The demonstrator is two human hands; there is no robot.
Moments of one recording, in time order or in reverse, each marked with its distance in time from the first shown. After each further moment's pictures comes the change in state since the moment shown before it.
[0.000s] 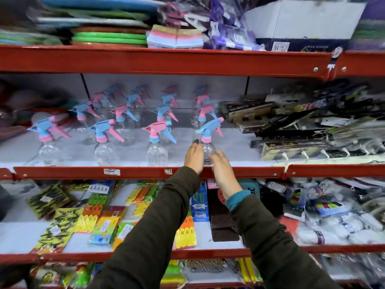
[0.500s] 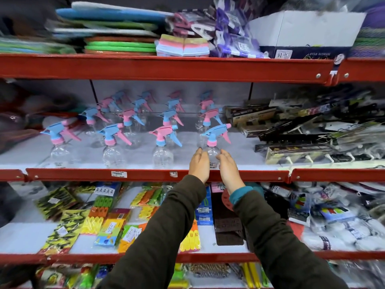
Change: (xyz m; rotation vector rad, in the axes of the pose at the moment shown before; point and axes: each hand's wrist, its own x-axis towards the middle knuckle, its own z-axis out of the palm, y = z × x) left_hand -0.016 -0.003 -0.002 0.019 0.009 0.010; right_hand 0.010 -0.006 -0.002 -0.055 0.018 0.019
